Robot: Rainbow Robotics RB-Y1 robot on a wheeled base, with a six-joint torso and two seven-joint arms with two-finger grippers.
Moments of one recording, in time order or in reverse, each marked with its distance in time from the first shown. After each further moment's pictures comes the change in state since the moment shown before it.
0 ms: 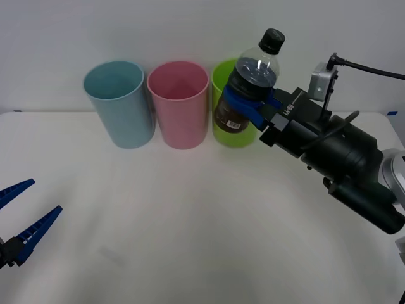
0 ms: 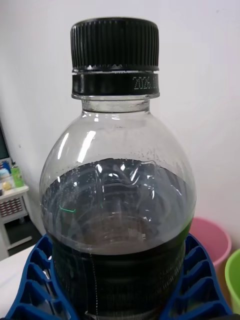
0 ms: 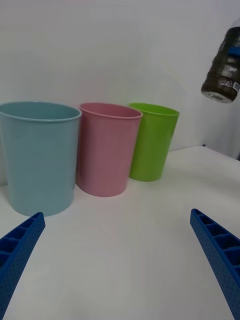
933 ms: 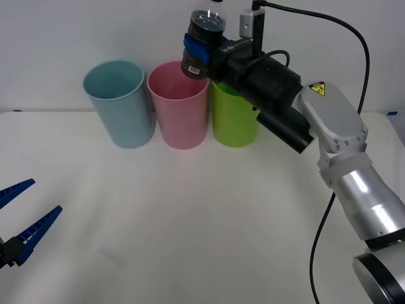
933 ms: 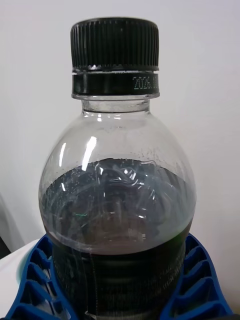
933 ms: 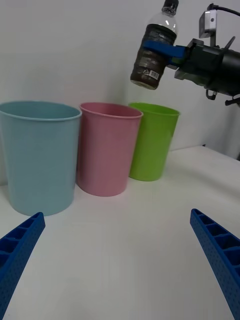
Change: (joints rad) right arm -0.522 0.206 0.057 0.619 0.128 0.142 0.019; left arm 0.000 0.000 0.000 0.000 0.000 0.000 0.000
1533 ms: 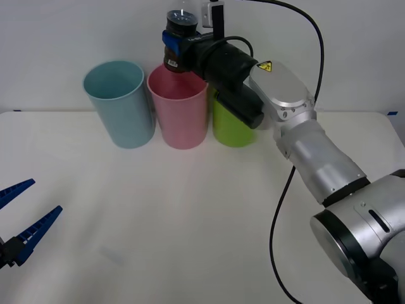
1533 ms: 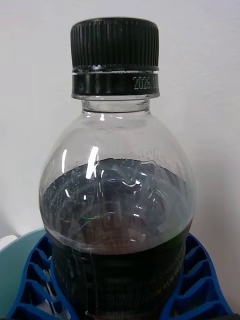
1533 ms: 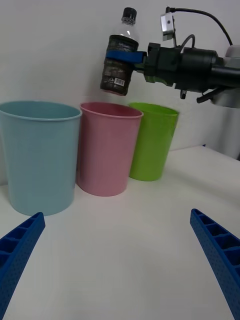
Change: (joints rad) right arm -0.265 0.138 0.023 0.400 0.033 0.149 0.046; left arm 0.000 0.000 0.000 0.000 0.000 0.000 0.000
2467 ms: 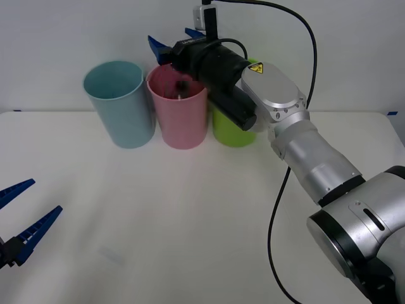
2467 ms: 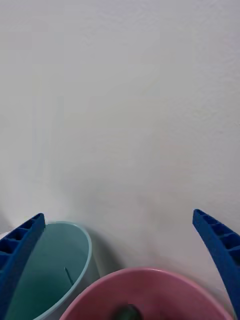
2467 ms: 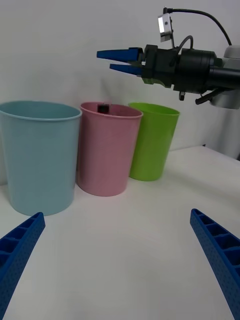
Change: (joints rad) right arm -0.003 0.004 0.031 0.007 -0.011 0.026 0.004; left arm 0.000 0.000 0.000 0.000 0.000 0.000 0.000
